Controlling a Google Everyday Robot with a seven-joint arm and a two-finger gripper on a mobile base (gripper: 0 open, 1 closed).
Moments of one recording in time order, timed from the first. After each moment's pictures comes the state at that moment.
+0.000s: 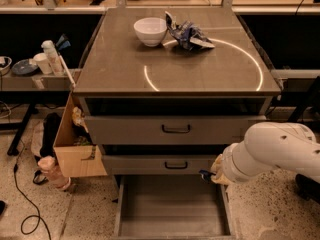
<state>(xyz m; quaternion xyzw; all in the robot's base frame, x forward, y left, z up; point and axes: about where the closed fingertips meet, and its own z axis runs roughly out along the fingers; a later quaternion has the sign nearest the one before) 0.443 -0.185 0.628 -0.65 0.74 0.02 0.18</state>
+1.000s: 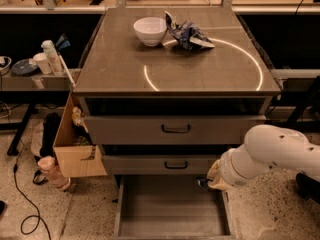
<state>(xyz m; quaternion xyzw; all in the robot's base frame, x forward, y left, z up) 0.440 -0.176 0.595 -0.66 0.72 0.07 0.17</state>
